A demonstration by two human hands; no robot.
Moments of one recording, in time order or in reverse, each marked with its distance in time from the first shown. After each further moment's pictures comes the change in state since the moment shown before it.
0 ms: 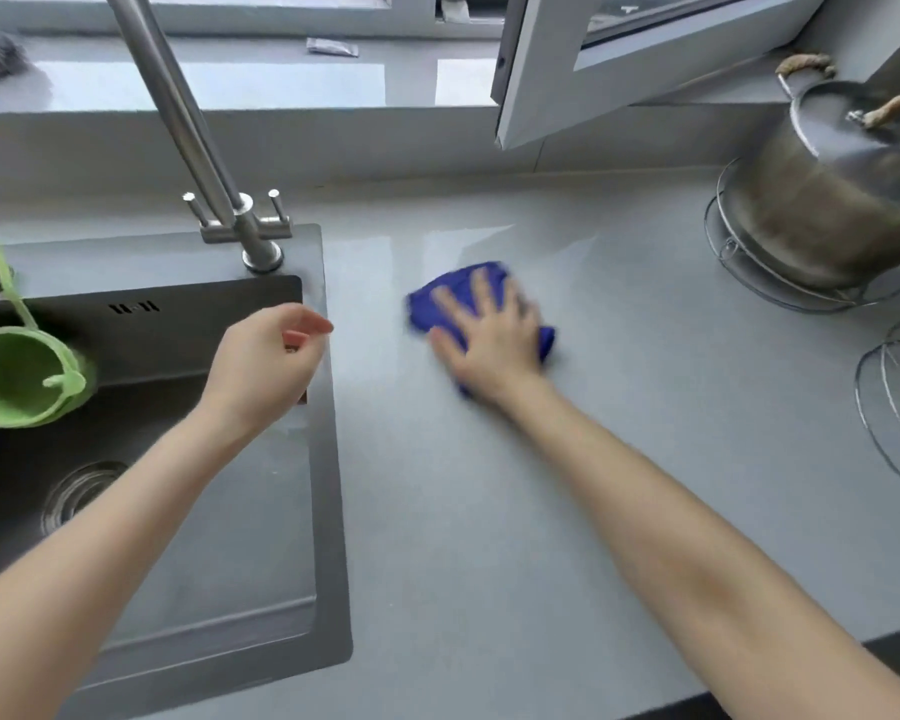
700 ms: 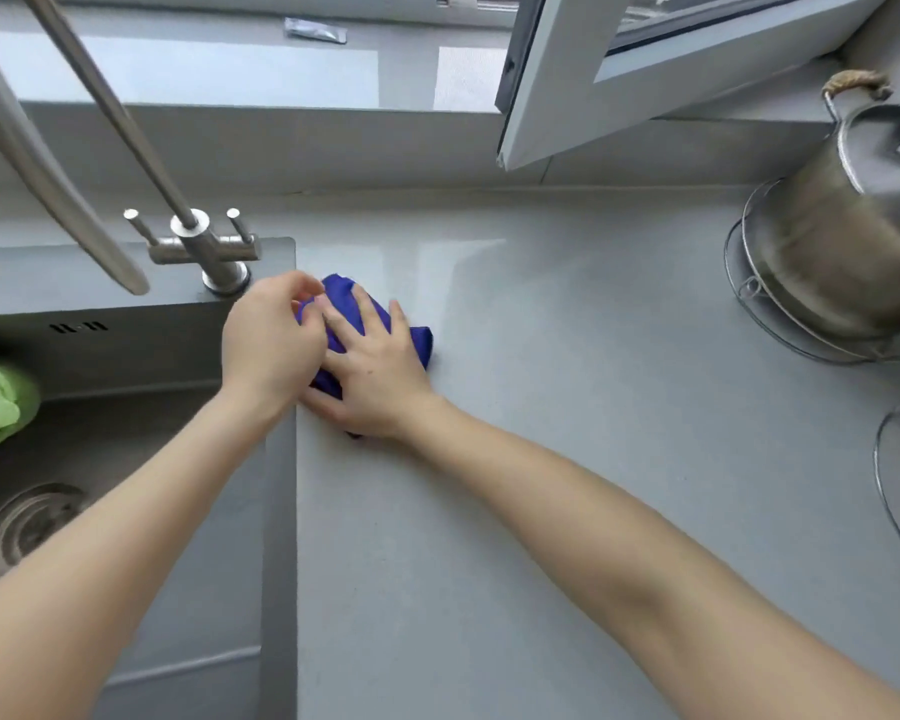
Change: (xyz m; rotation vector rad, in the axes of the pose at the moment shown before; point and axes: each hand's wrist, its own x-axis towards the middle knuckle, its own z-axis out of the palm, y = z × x) left_hand 0.079 0.017 0.045 0.046 0.171 -0.060; right_hand 0.046 -0.071 0.014 0.075 0.008 -0.498
